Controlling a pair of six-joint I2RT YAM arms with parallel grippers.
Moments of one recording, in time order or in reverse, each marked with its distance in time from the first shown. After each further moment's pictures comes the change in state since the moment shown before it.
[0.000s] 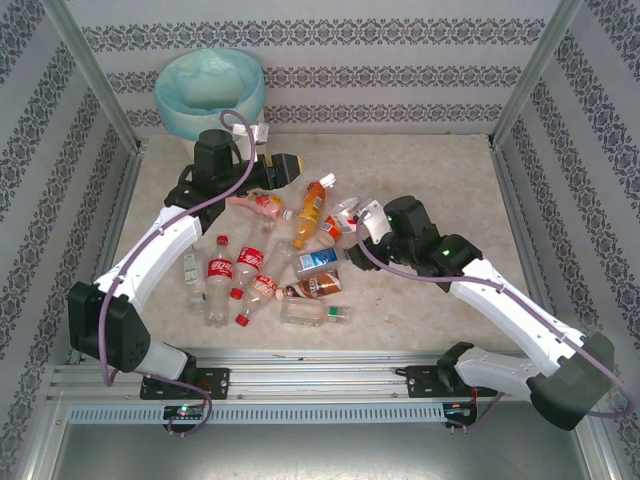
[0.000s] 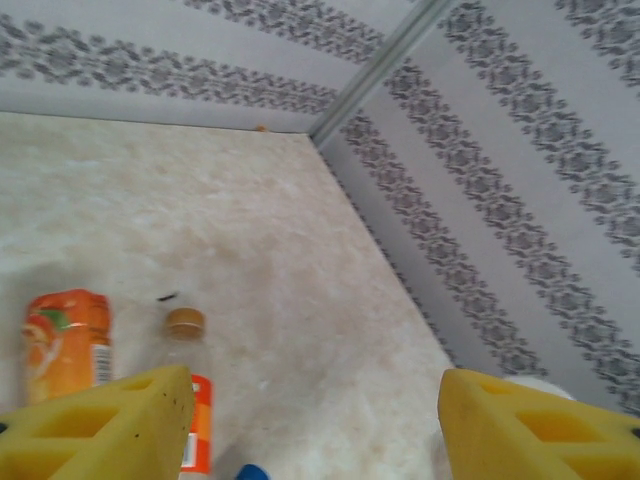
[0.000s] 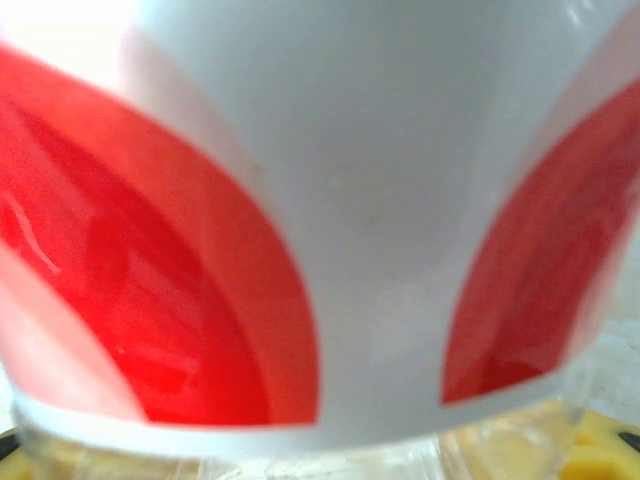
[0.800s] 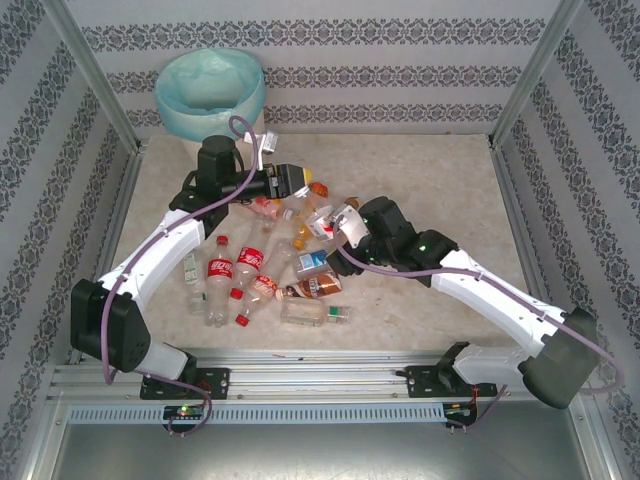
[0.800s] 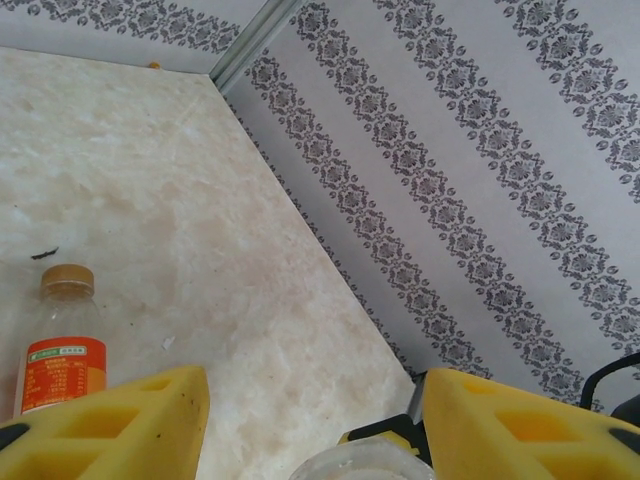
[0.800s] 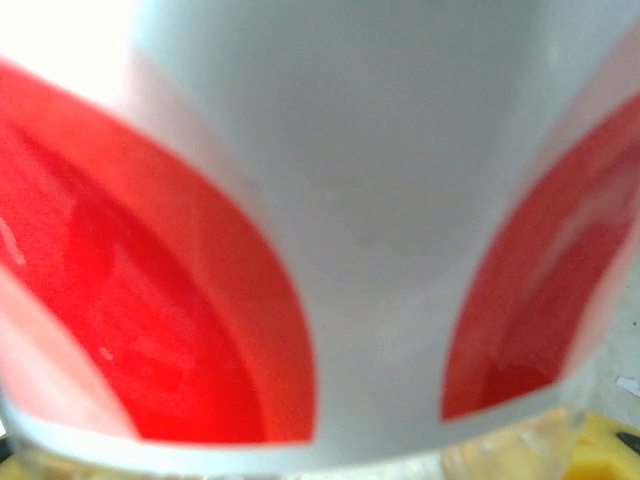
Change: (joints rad) left arm -0.010 0.000 -0.056 0.068 0.203 -0.057; right arm 0.098 0.117 0.048 0.033 -0.048 0.029
